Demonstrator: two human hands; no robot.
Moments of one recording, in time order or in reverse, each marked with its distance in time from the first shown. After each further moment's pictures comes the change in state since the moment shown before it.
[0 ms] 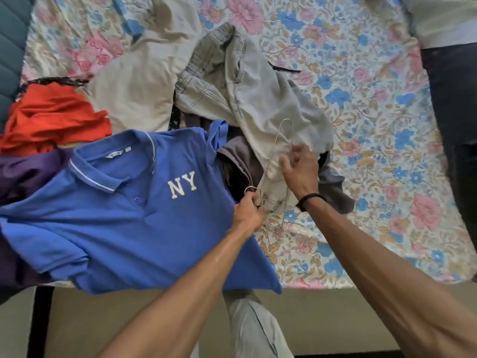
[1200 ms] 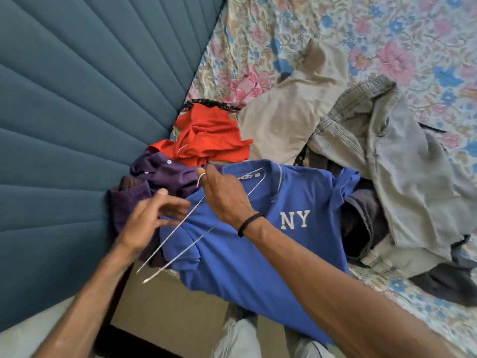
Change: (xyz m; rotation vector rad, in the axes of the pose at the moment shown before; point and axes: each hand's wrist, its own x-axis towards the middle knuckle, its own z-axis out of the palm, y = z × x) left_hand -0.131 -0.176 -0.413 -0.529 0.421 0.082; right_hand -0.158 -0.337 0.237 0.041 -0.523 -0.818
